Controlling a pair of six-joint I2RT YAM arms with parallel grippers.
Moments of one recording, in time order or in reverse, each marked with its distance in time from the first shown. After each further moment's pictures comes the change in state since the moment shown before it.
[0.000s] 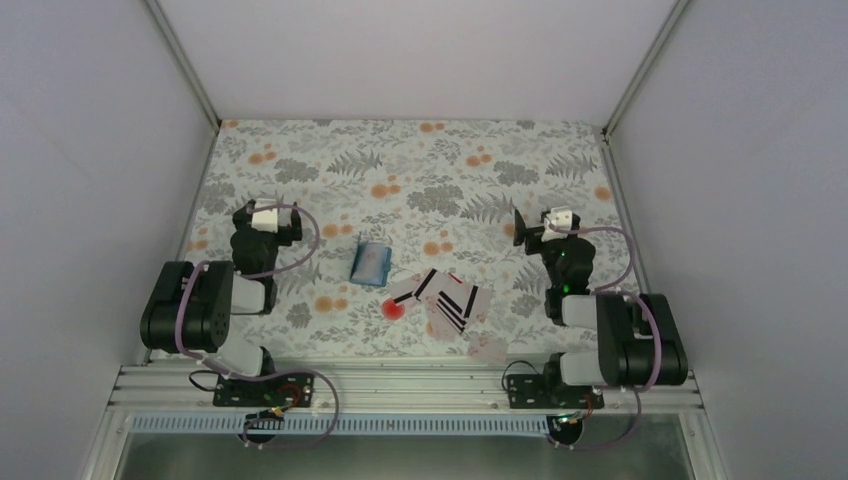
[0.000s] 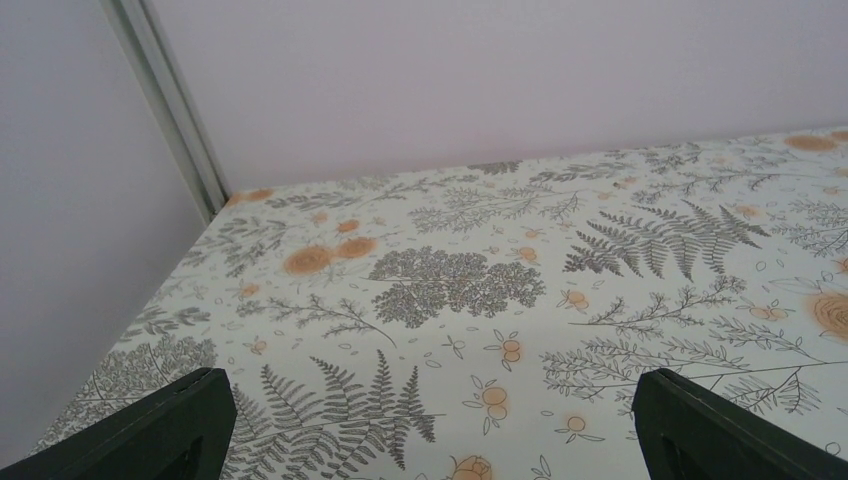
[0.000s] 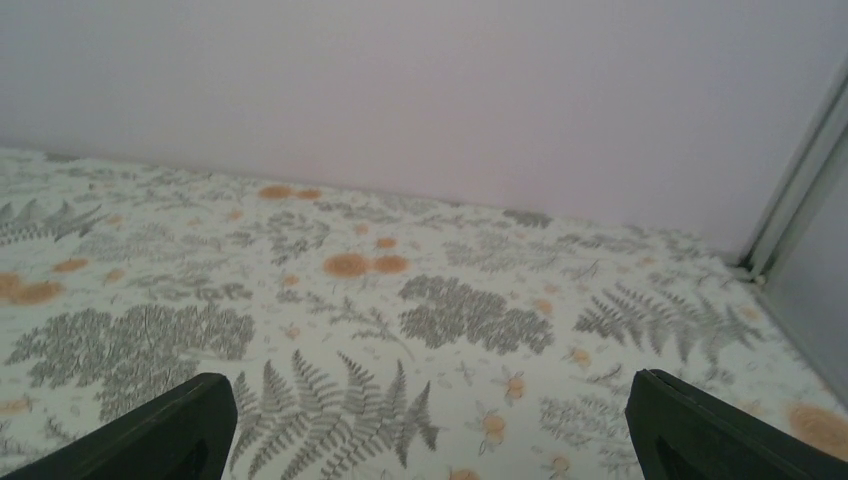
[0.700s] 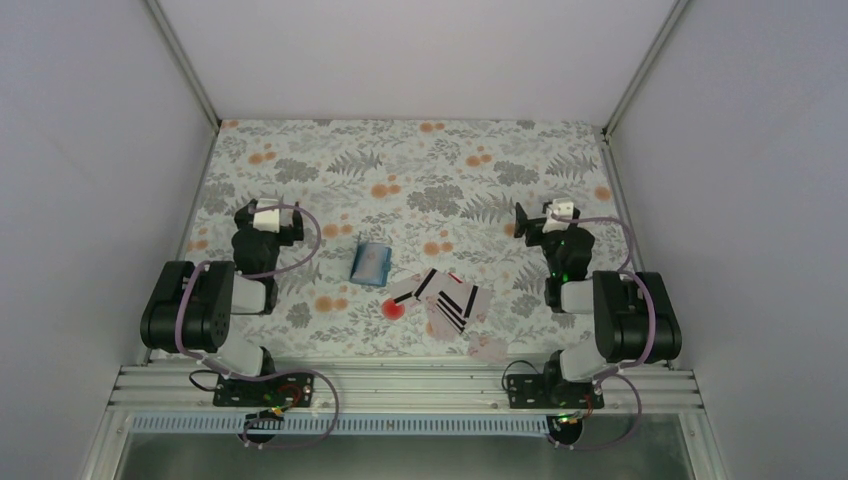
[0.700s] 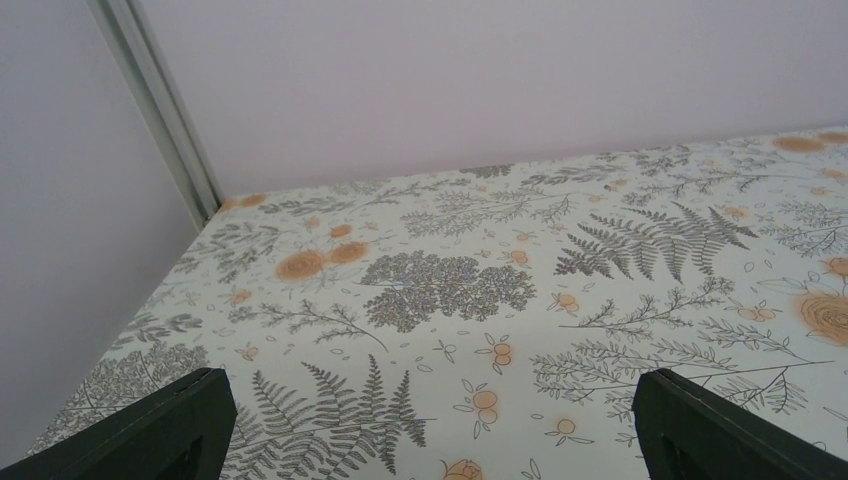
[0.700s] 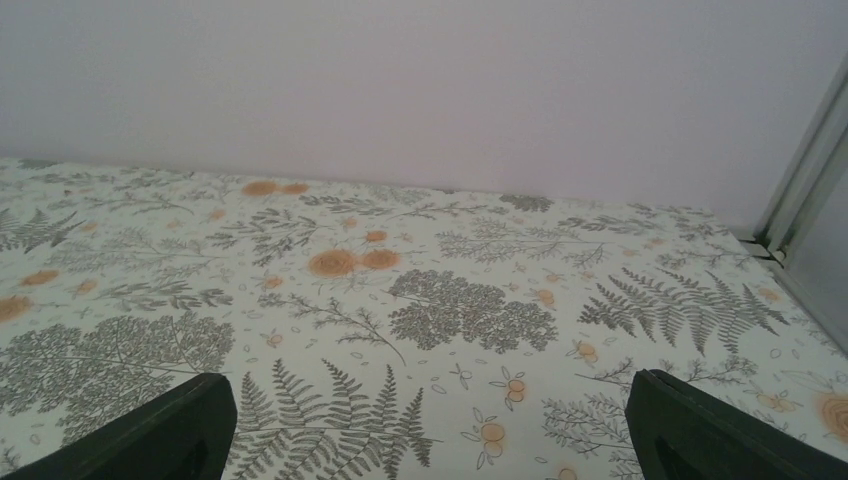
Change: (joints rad) left arm -0.010 0.001 0.000 0.010 0.000 0.005; right arm -0.019 0.170 0.077 0.045 -0.027 0.042
